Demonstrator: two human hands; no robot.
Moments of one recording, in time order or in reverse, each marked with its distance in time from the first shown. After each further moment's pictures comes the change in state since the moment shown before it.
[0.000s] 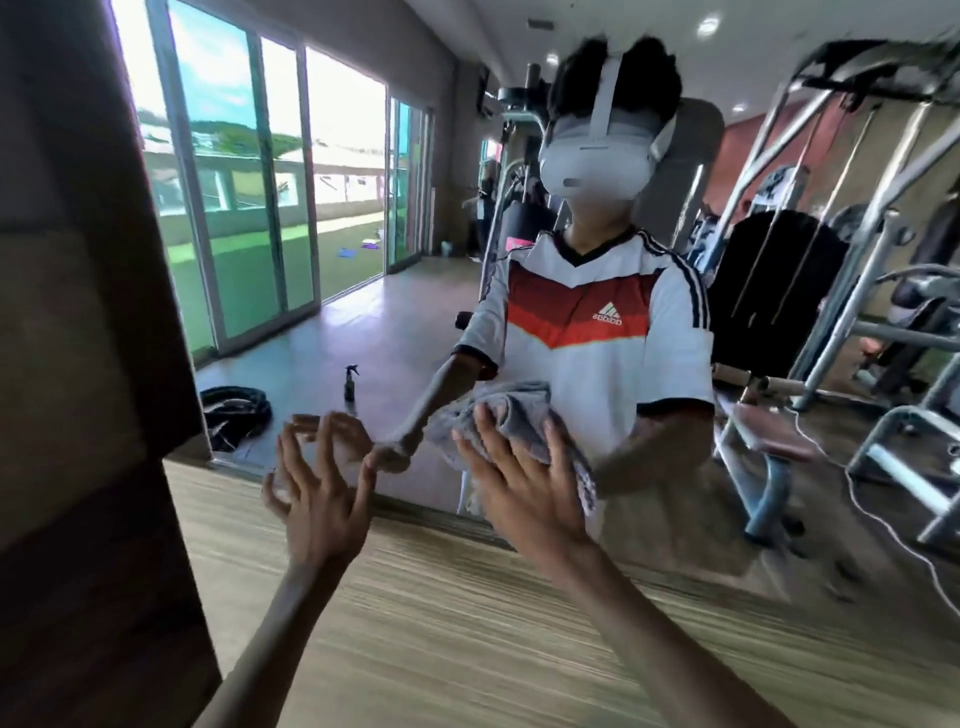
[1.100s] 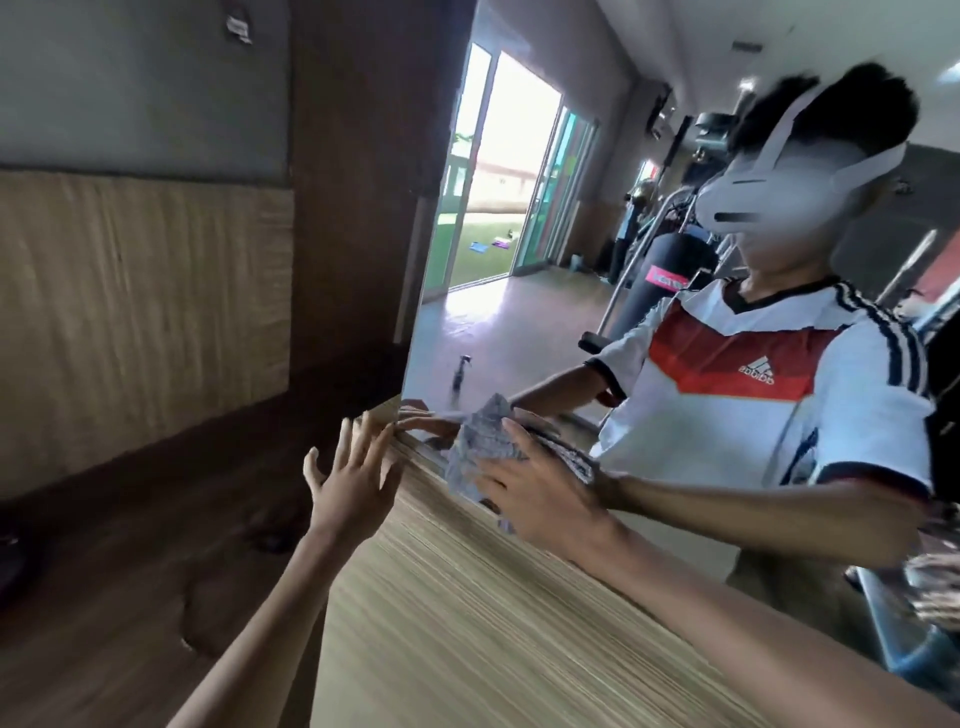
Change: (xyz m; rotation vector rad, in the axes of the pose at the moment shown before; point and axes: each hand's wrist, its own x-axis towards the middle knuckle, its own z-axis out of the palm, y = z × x) left_hand 0.038 -0.145 -0.070 0.303 -0.180 -0.163; right_hand 0.135 -0.118 0.018 -0.087 -0.462 -0.824
